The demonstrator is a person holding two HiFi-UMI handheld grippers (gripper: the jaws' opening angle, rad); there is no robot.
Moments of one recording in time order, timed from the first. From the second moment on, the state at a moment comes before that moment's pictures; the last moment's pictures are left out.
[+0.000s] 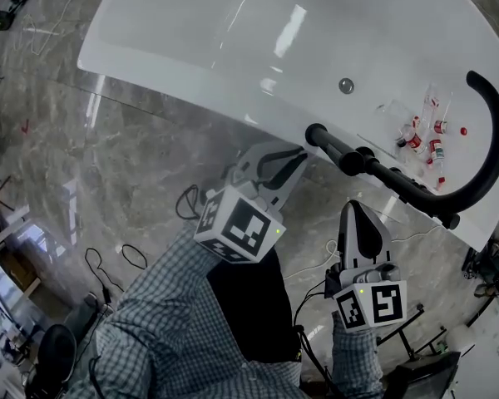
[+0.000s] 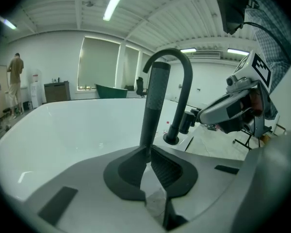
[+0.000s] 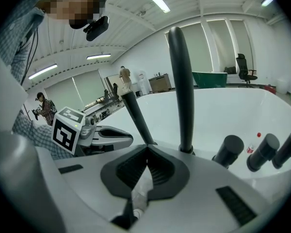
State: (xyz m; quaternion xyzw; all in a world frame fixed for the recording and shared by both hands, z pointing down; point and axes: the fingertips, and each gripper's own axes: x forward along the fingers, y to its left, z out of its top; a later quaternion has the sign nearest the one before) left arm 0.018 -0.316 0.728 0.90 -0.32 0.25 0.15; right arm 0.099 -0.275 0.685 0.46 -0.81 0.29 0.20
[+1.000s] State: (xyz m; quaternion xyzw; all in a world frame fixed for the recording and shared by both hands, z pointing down) left arm 0.055 -0.345 0.781 0.90 -0.29 0.30 0.11; right arm 0.128 -0.272 0.727 0.48 -0.78 0.35 0.18
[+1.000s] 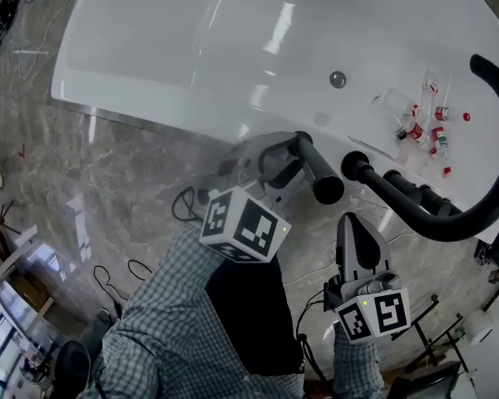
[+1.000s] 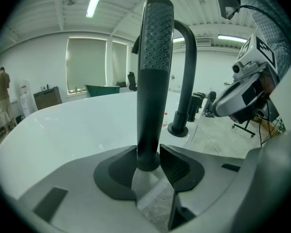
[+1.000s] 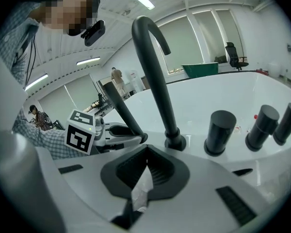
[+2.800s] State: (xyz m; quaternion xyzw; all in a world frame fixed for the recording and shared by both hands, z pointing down) left arm 0.061 -0.334 0.671 0.91 -0.29 0.29 0.08; right arm 0.138 -0.260 0.616 0.51 -0.79 0.28 0.16
